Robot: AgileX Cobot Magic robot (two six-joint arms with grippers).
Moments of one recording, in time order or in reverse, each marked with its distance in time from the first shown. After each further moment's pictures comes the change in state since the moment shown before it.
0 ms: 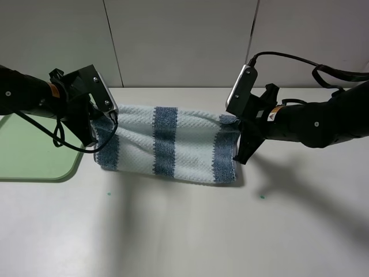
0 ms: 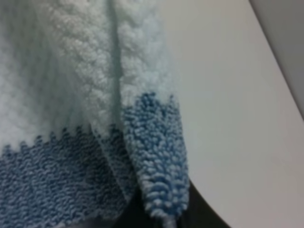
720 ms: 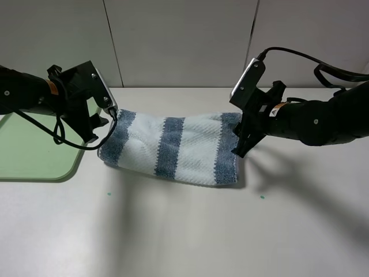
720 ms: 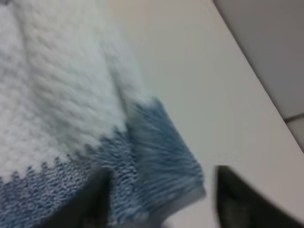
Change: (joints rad) left arm 0.005 0.000 0.000 0.000 -0.045 -0.001; right arm 0.000 0.000 0.000 0.141 -0.069 0.000
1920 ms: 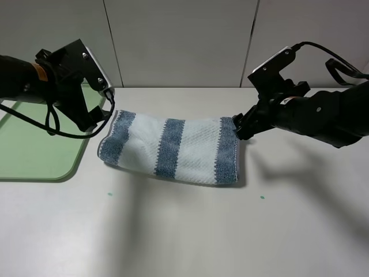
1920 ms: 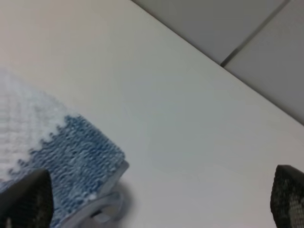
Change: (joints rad) left arm -0.047 -0.150 0.000 -0.003 0.074 -0.094; right arm 0.000 -0.033 0.000 0.338 -0.045 -0.001
